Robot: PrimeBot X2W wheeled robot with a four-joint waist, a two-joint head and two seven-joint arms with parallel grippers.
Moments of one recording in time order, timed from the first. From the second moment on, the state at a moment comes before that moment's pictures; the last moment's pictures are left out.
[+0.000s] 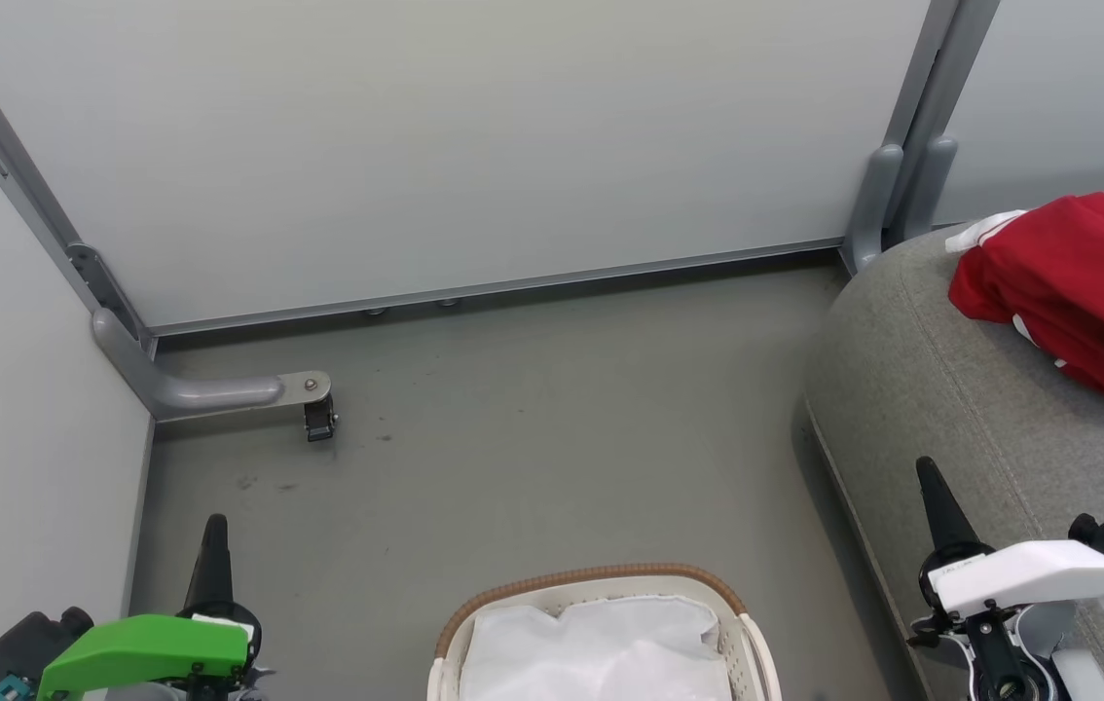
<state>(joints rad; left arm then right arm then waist) -0.03 0.05 0.04 0.26 -1.16 -0.09 -0.02 -0.11 -0.04 -0.05 0.30 1.07 0.13 -0.02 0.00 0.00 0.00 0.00</state>
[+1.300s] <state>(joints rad) -0.07 0.05 0.09 0.25 -1.46 -0.12 0.07 -0.11 -0.05 -0.09 0.27 1.43 0.13 0.07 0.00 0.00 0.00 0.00</state>
